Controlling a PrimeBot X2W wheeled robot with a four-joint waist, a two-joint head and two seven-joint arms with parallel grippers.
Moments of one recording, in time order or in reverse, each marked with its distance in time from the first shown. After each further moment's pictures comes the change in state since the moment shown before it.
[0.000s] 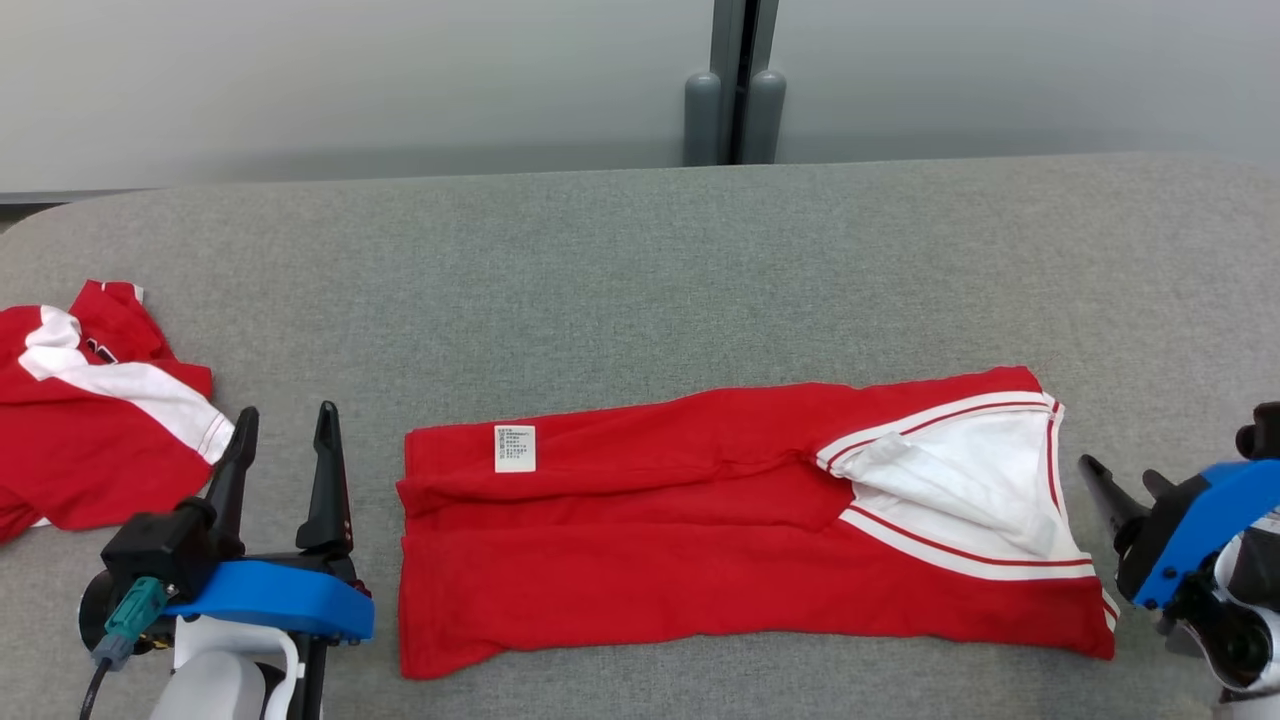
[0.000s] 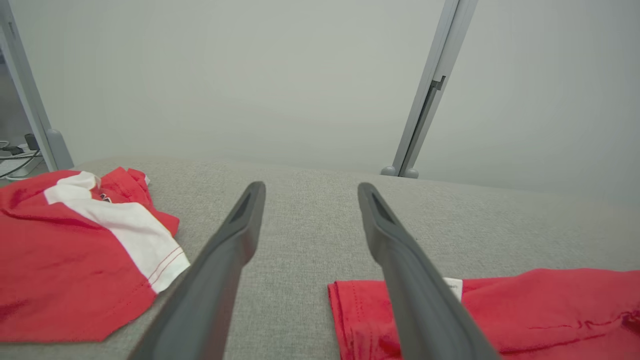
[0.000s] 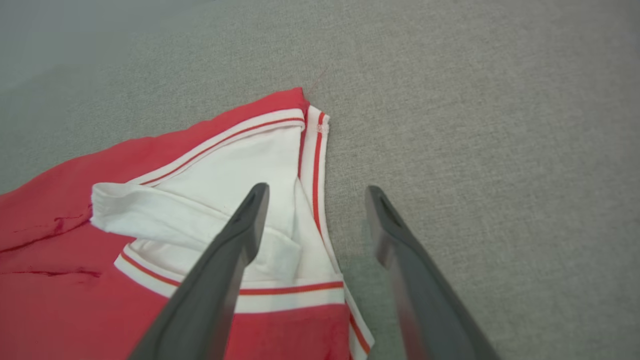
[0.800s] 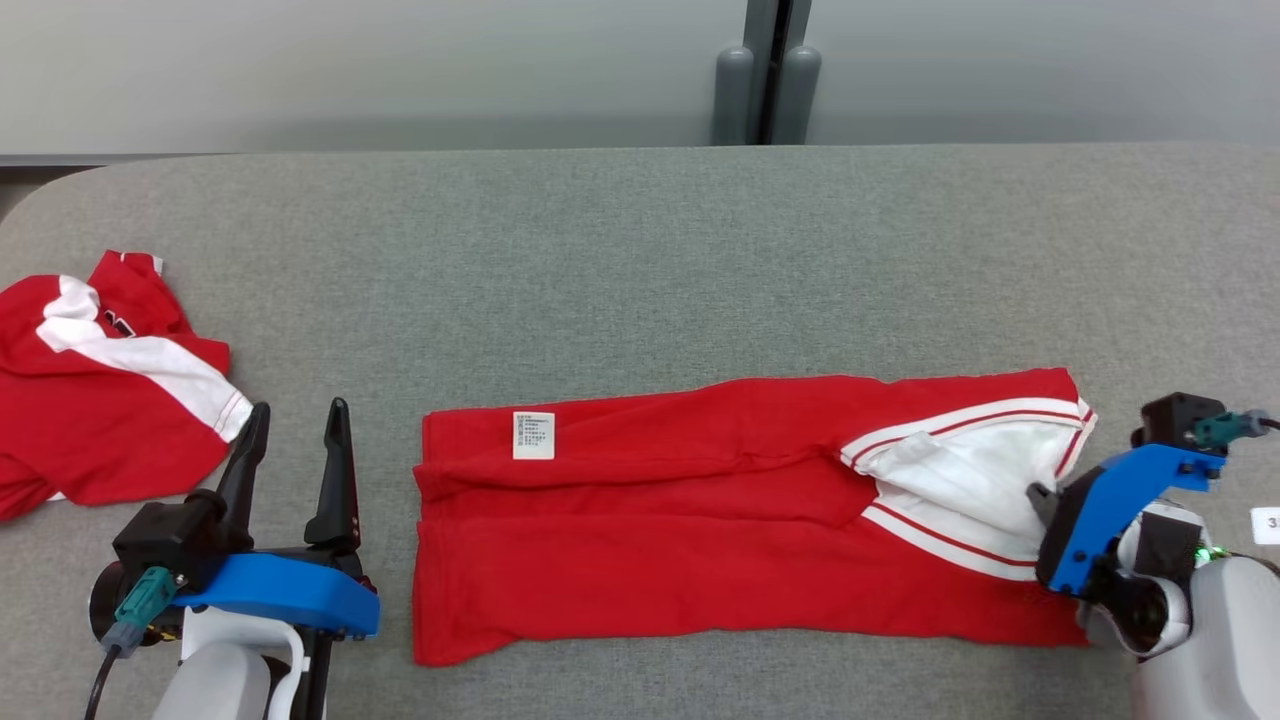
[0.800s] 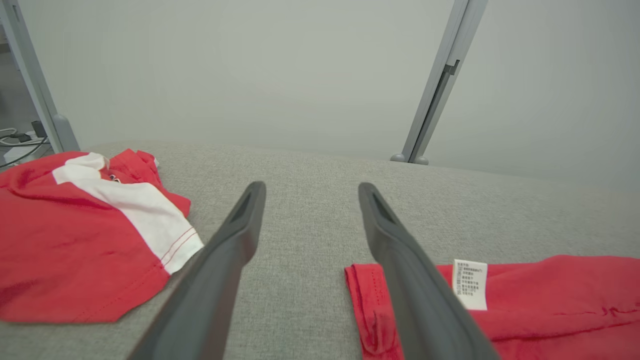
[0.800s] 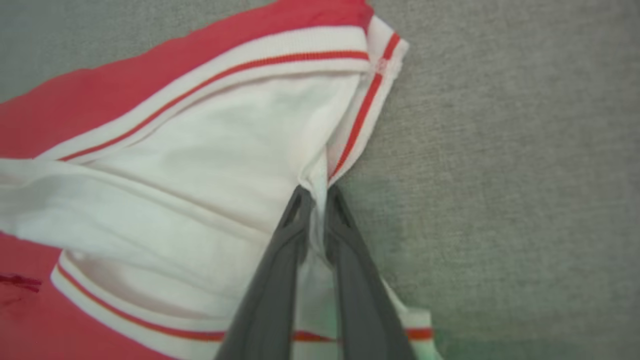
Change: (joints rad) left arm -0.033 -0.026 0.021 0.054 0.035 -0.043 0.000; right arm -0.172 0.035 0.026 0.374 -0.121 -0.001 -0.036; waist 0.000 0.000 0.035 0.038
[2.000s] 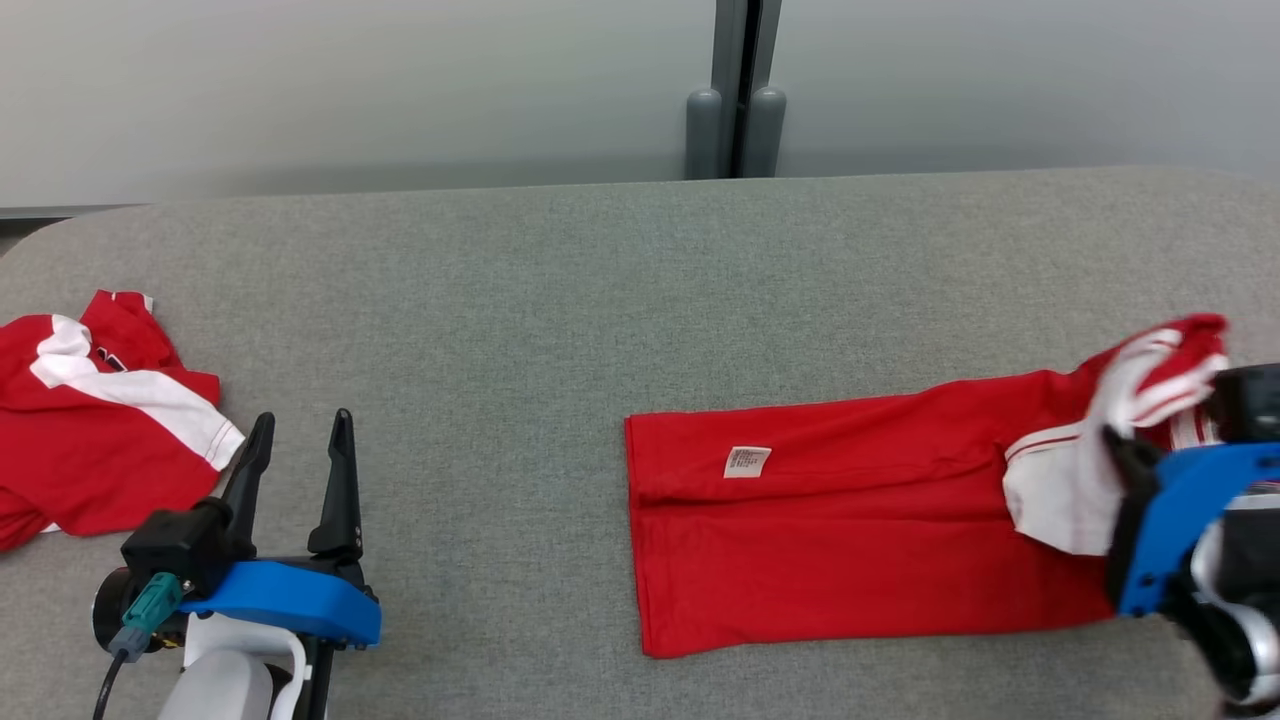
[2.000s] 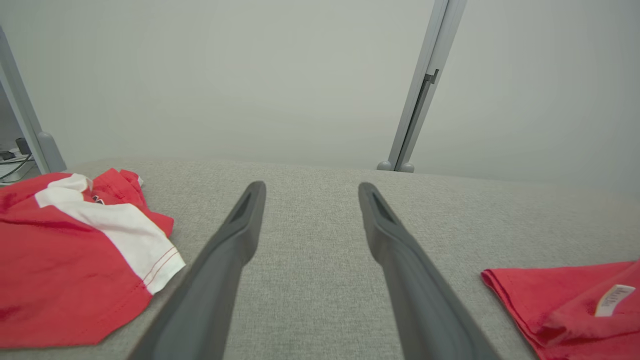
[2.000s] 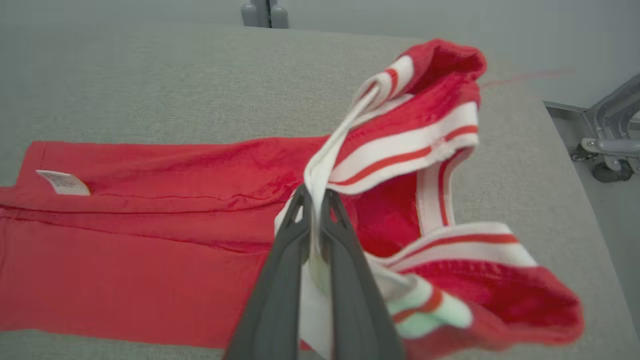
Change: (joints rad) left arm 0.007 -0.007 0.009 0.020 0.022 -0.024 0.000; right arm 0.207 -0.108 0.086 -0.579 -0.031 0.001 0.091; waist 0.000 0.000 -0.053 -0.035
